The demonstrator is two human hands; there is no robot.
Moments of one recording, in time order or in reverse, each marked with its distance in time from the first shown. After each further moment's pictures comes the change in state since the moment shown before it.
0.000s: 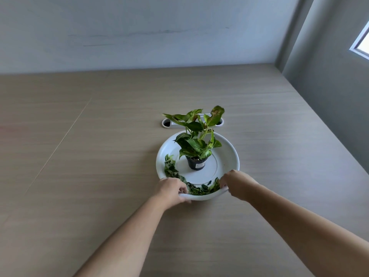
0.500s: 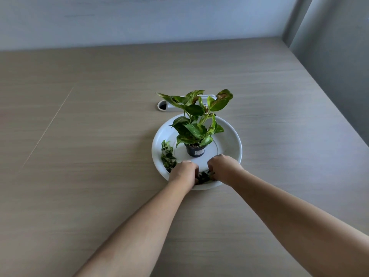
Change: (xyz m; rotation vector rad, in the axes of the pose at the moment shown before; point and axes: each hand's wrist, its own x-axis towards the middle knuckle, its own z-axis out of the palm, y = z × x) left_hand 0.035 0.037 0.019 -0.020 0.035 -0.050; right_hand 0.045 -0.024 0.015 -0.034 -0.013 0.027
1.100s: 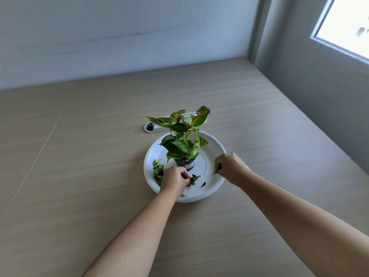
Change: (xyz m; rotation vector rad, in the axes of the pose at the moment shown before) left_hand -0.007 0.003 -0.025 -0.431 0.165 -0.034; right_hand -0.047 0.023 -0.033 0.426 0.333 0.217
